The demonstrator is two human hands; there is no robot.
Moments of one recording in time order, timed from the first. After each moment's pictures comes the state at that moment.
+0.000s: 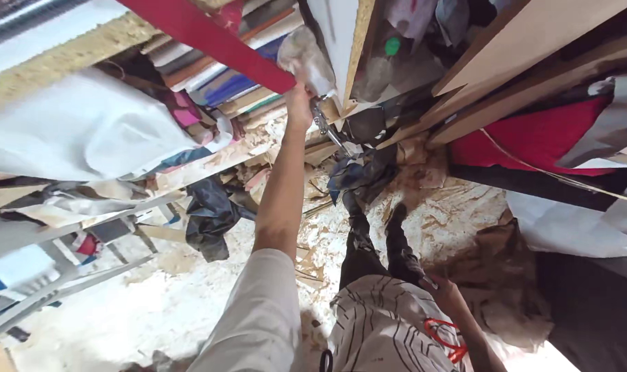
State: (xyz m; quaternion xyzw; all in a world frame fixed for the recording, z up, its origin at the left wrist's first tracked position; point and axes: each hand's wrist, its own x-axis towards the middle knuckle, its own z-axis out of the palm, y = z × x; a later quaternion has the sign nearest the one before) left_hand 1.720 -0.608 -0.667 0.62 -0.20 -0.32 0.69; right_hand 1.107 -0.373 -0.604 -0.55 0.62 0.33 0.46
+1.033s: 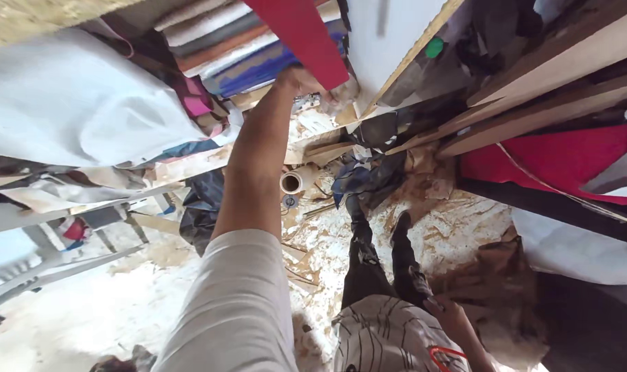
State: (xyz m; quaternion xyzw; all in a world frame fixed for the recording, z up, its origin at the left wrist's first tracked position) left_hand 1.790 -0.616 -0.591 0.68 -0.43 -0.56 0.20; right_hand 1.120 -0.362 -0.616 -0.54 0.61 0.37 0.45
